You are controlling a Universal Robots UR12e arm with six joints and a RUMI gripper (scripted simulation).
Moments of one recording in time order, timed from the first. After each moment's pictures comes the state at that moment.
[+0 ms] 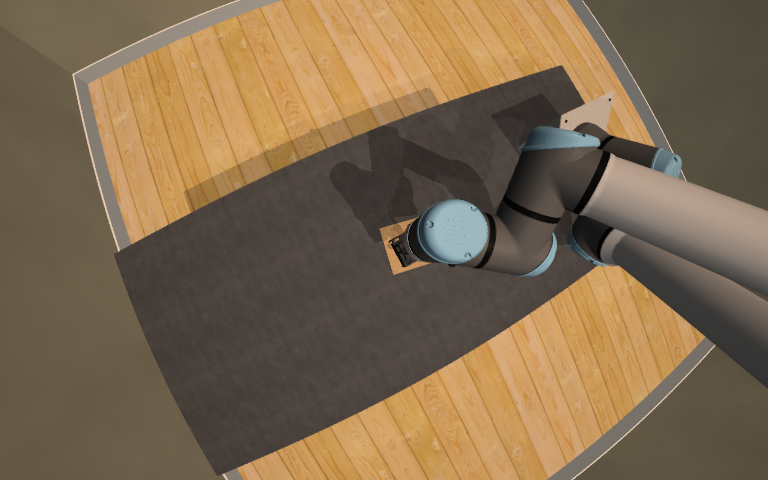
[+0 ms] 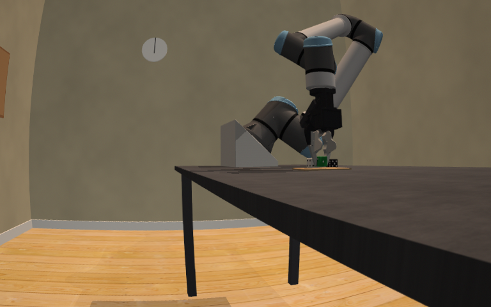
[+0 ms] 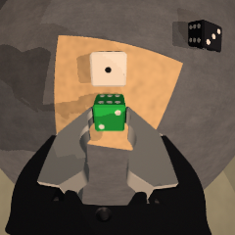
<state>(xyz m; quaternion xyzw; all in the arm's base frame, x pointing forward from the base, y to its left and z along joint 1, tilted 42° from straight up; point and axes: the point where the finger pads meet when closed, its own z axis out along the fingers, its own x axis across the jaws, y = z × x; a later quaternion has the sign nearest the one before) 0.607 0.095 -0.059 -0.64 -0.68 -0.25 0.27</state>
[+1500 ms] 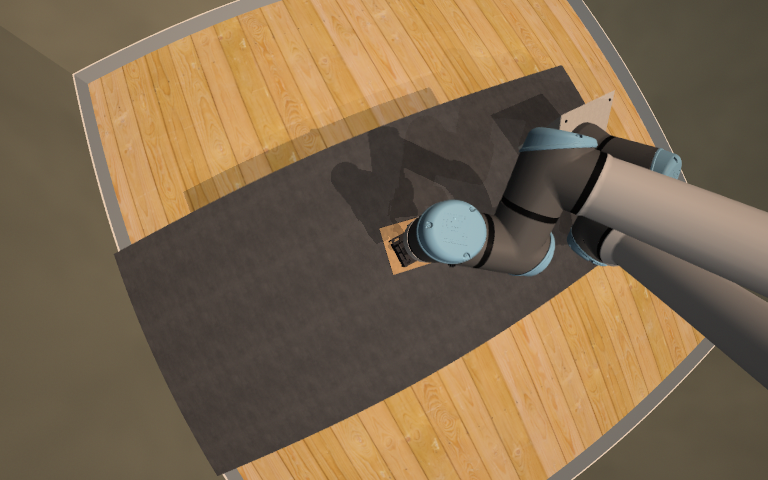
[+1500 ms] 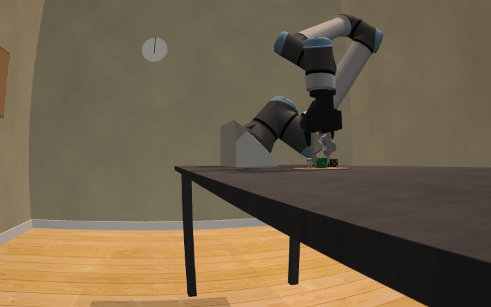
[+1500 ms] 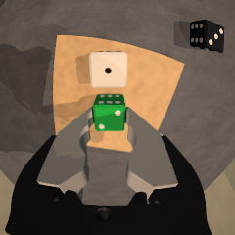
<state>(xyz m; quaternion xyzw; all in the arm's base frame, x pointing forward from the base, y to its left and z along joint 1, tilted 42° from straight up) 0.607 0.097 -0.062 -0.64 -0.68 -0.25 0.27</state>
